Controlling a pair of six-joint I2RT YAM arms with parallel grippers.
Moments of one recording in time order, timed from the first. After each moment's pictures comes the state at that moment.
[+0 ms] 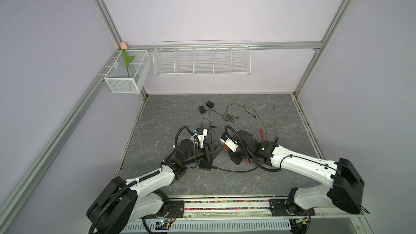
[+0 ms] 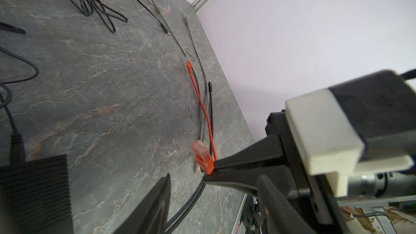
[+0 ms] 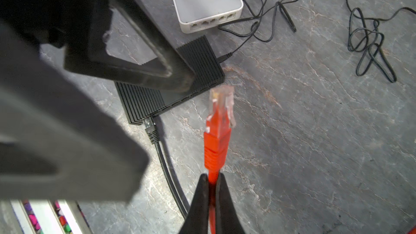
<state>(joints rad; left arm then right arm) -0.70 1.18 0.37 0.58 0.47 -0.82 0.94 1.37 0.94 -0.45 0.01 0.00</state>
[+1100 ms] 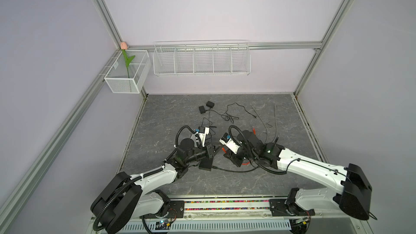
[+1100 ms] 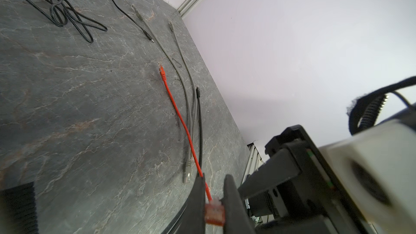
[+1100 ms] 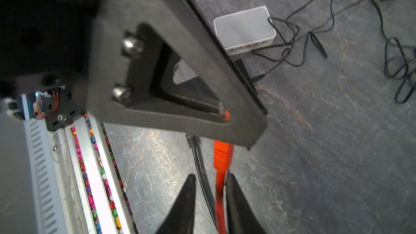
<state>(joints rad) -0.71 1.22 0.38 0.68 0.49 -0.82 0.94 1.27 0.90 -0.40 -0.16 0.00</state>
